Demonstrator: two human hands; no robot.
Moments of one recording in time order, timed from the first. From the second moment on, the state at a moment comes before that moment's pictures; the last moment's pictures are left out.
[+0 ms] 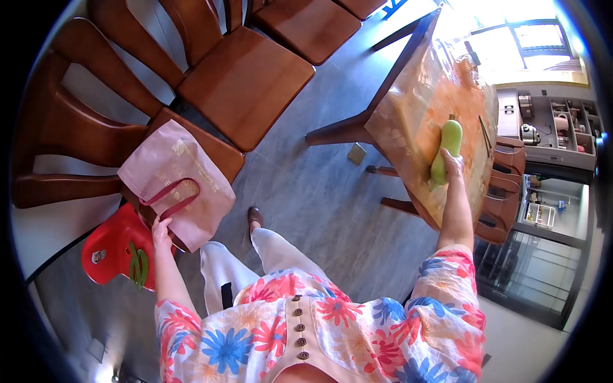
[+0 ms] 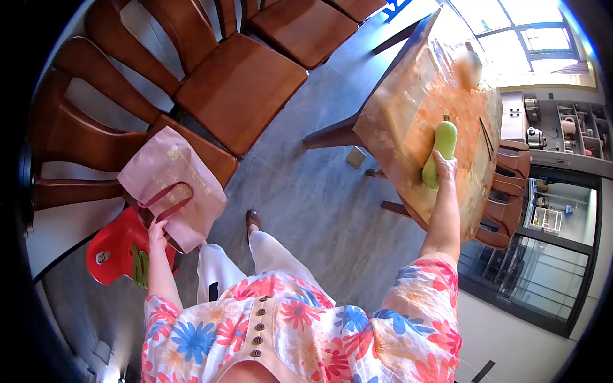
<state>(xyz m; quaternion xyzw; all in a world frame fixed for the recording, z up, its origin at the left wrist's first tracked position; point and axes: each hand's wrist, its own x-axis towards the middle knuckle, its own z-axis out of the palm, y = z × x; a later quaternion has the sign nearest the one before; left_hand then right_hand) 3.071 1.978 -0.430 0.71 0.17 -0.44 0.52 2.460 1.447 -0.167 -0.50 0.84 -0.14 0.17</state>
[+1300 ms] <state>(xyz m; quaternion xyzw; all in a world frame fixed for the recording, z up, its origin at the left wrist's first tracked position) 3.008 1.999 -0.358 0.69 -0.34 -0.50 0.40 2.948 1.778 -0.487 -0.91 0.29 0.19 0.21</state>
